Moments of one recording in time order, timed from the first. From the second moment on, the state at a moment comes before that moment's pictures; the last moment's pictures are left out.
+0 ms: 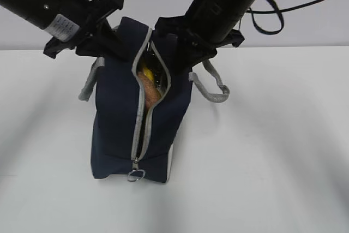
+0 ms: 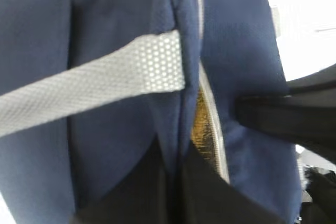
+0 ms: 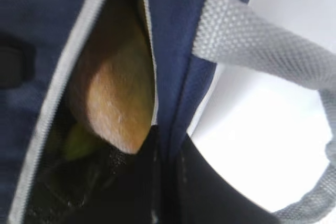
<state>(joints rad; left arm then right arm) -0.29 1.72 -1.41 -0.73 0.94 0.19 0.39 1.92 -1.74 0.34 1.11 -0.12</state>
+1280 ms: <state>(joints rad) -0.41 1.80 -1.41 -0.78 0.81 0.24 0.36 1.81 -1.73 0.19 1.15 -0.05</state>
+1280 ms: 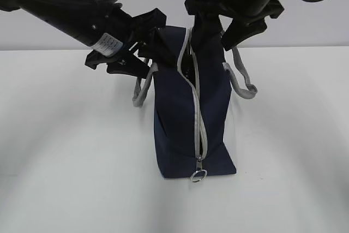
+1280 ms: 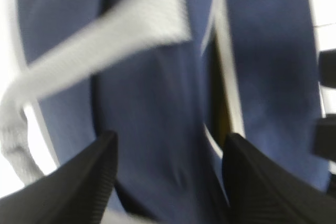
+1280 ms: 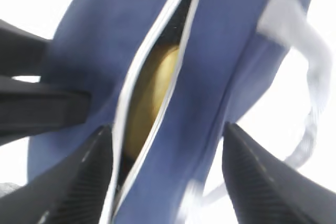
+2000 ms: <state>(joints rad) -0.41 1.47 -1.17 -0.73 0.81 0.48 0.36 1.25 -0.92 0.40 0.65 -0.37</state>
